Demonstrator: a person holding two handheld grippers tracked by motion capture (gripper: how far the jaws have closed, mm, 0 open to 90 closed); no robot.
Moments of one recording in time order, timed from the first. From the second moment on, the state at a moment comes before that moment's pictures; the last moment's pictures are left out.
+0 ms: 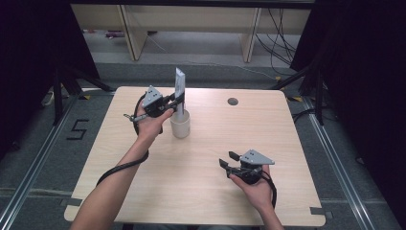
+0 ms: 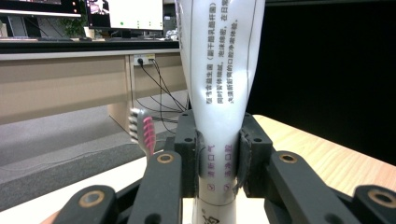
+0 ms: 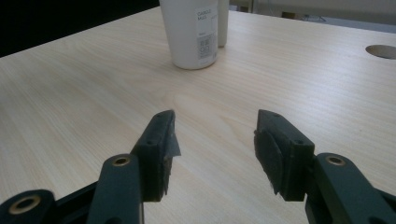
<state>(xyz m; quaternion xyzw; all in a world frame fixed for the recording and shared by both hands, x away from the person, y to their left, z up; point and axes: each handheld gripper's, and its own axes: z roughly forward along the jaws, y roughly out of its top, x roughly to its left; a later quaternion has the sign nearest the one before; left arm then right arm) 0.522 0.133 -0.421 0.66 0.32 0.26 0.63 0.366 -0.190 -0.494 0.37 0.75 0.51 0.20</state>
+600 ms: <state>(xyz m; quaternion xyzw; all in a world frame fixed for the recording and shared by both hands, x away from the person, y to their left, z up) 0.522 0.133 -0.434 0.66 0.33 0.25 0.63 0.366 -0.188 -0.495 0.37 0.75 0.51 0.19</state>
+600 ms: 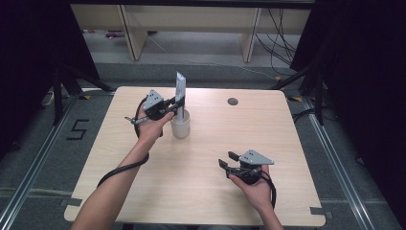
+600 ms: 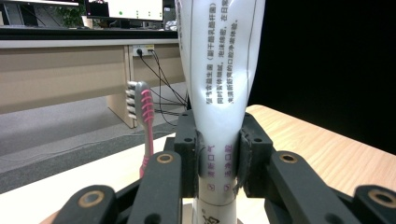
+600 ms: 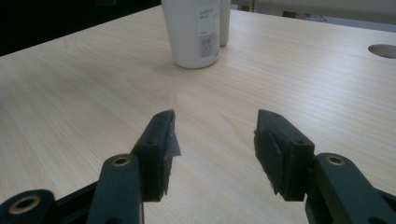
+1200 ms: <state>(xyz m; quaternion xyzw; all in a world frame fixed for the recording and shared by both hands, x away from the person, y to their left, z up) 0.523 0.135 -0.442 0.67 0.34 0.24 0.62 0.367 -0.187 -0.496 0.37 0.75 0.51 0.20</state>
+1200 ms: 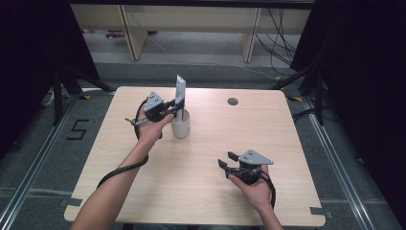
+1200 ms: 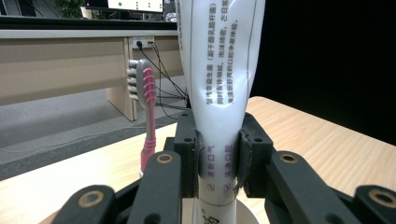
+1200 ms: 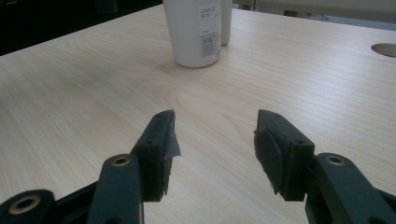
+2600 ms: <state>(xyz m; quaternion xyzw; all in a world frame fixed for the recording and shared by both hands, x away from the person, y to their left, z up) 0.527 0.132 -0.463 0.69 0.35 0.22 0.59 0.366 -0.184 -0.498 0.37 0.76 0.51 0.18</state>
